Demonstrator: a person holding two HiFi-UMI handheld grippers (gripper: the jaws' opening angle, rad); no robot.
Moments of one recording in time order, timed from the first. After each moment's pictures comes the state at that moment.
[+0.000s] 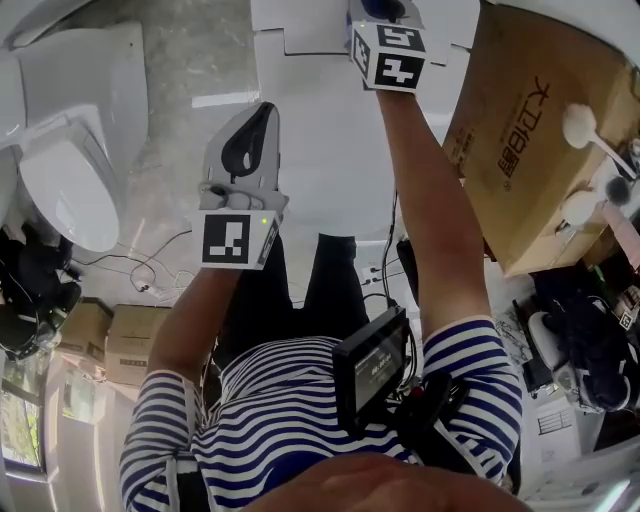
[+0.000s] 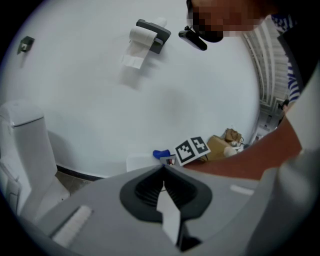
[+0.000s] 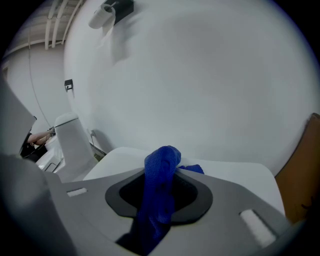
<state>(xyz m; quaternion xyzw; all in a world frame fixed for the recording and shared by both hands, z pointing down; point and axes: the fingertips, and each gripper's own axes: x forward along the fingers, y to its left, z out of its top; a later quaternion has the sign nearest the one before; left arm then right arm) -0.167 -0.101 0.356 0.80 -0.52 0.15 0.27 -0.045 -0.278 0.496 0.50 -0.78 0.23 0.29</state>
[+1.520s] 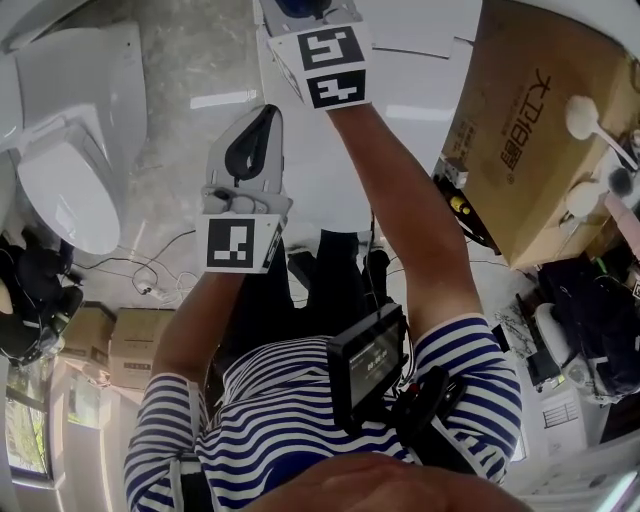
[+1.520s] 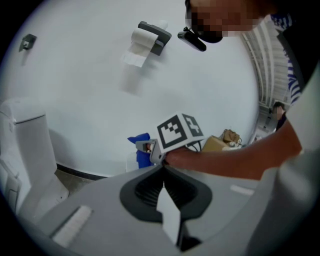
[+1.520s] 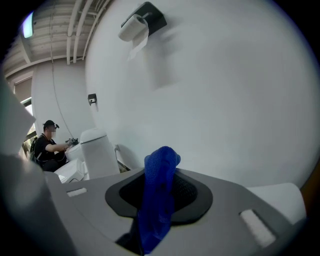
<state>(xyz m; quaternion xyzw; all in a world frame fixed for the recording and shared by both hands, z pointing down) -0.173 -0.090 0.355 0.80 -0.52 0.13 0.27 -0.176 -0.257 0.425 0.42 -0.86 0.20 0.21</state>
